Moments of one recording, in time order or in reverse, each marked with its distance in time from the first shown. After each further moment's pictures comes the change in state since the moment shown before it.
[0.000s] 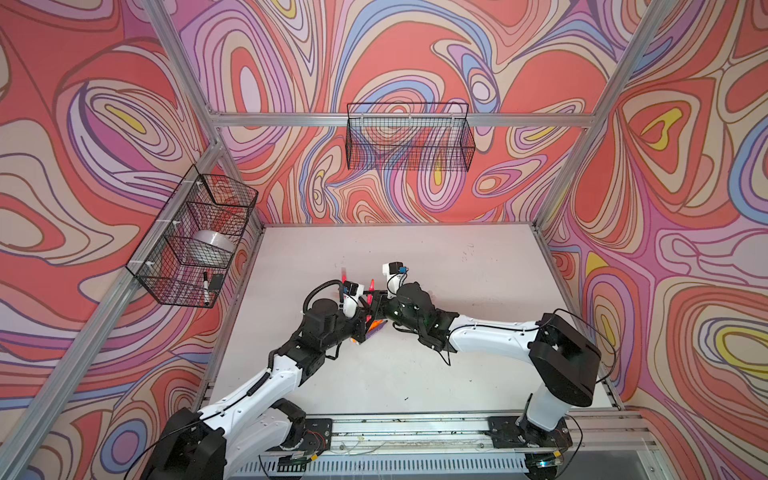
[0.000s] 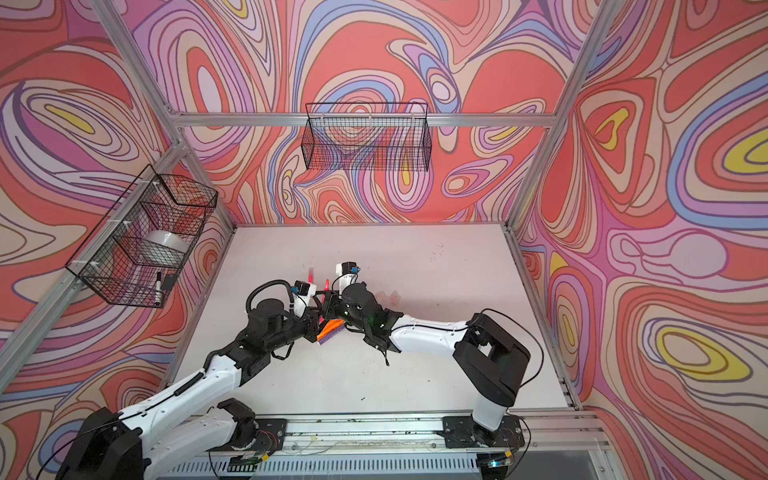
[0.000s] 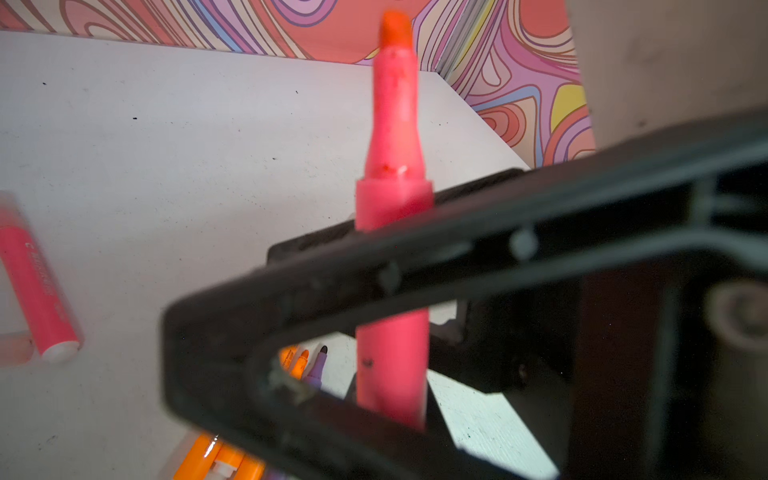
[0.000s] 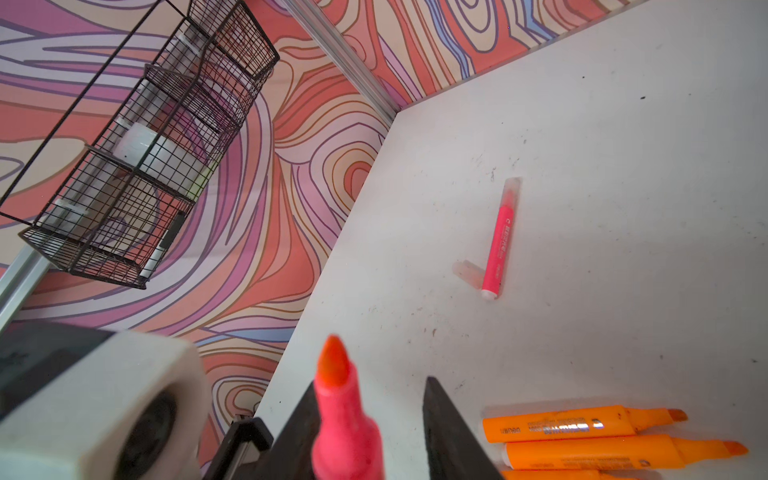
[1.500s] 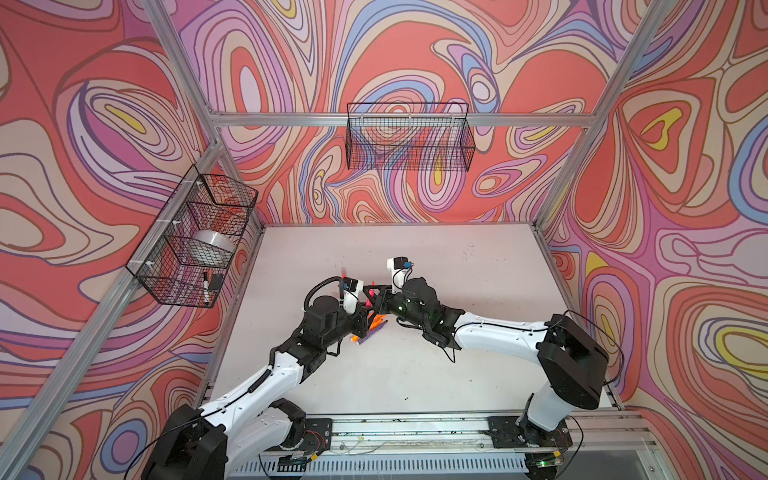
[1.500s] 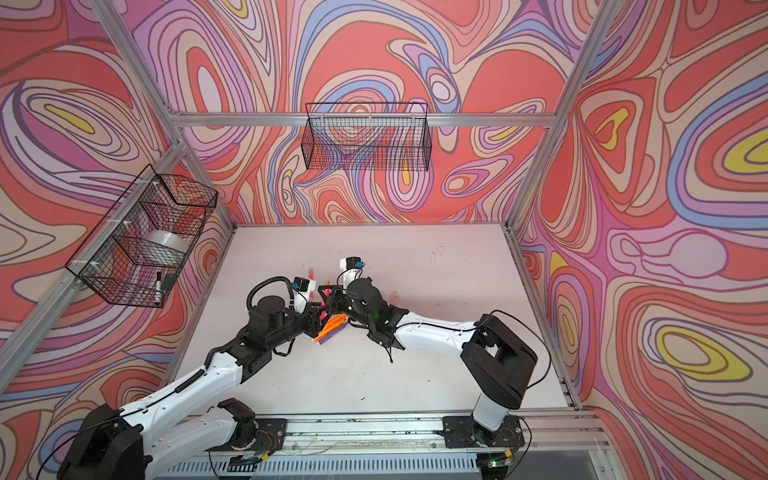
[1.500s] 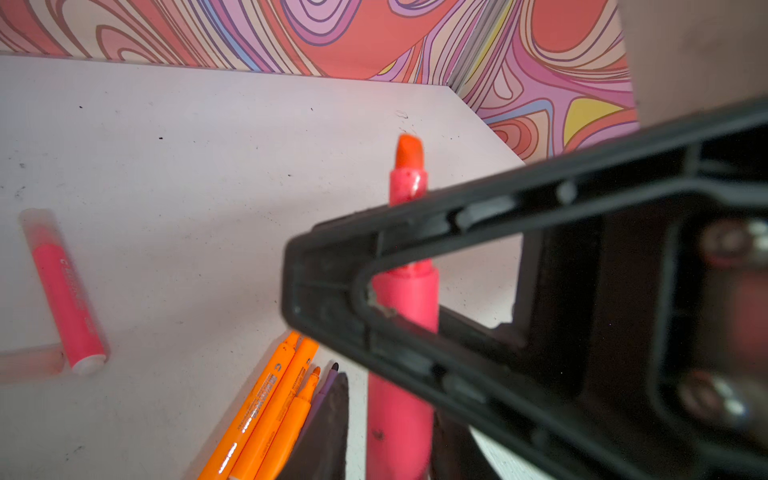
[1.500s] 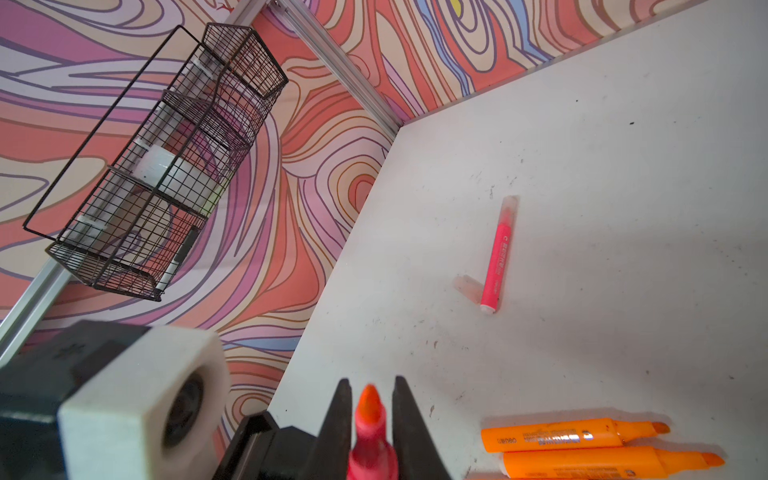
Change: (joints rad) left arm -0.005 0.022 0.031 0.007 -0.050 0.000; right arm -0.023 -0.037 0.000 -0.010 -0.019 -0.003
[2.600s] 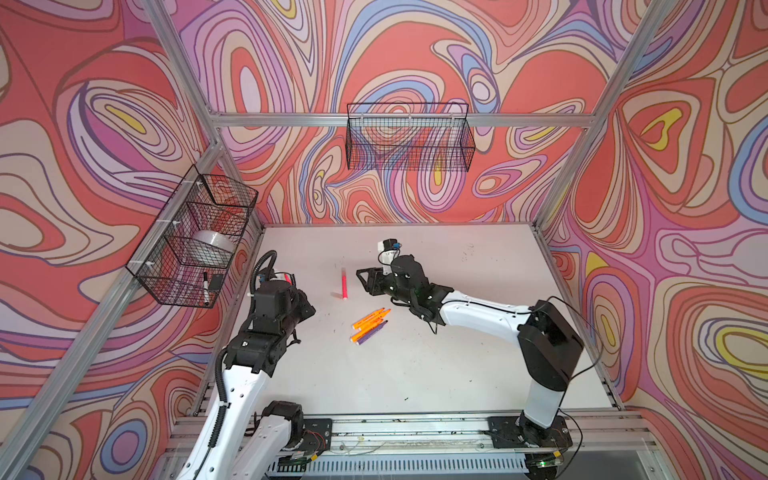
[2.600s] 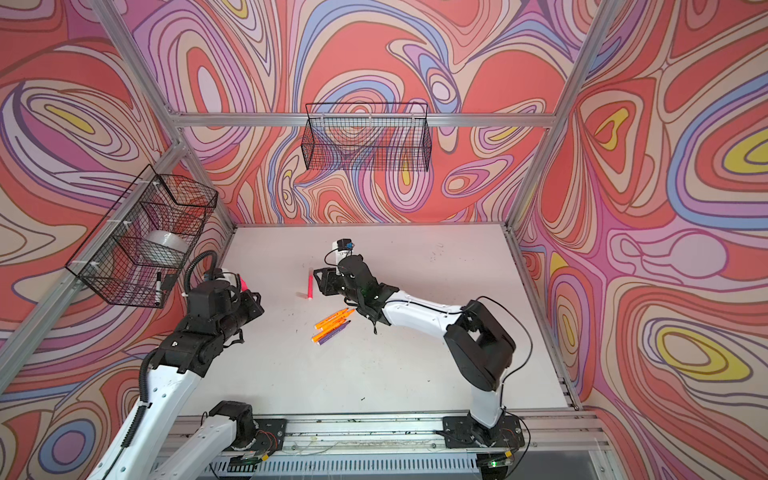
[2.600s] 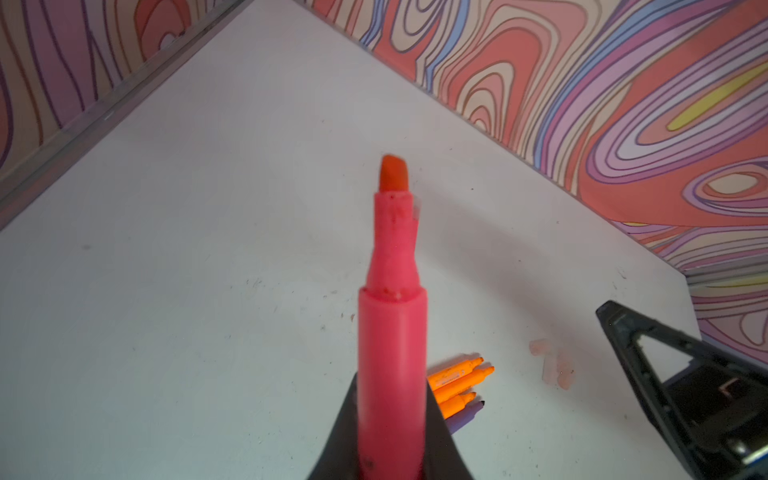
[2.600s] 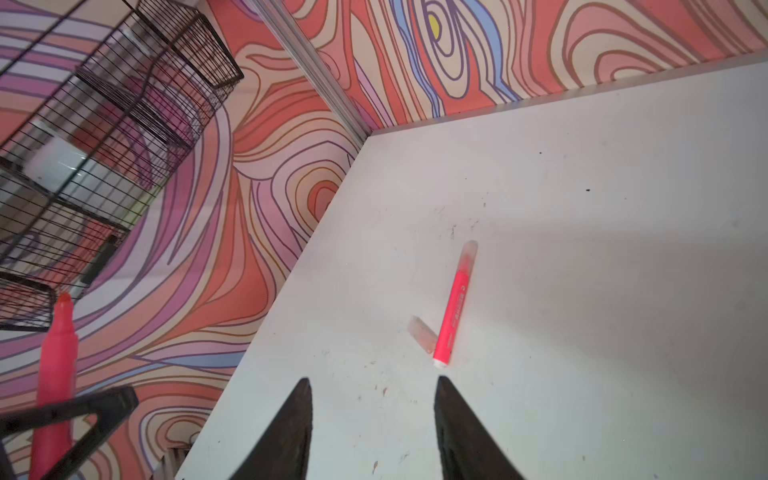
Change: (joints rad) left arm 0.374 -0.255 0.288 -0.803 -0.370 -0.331; right arm -0.084 0.228 0.355 -0.265 -0.041 -0.197
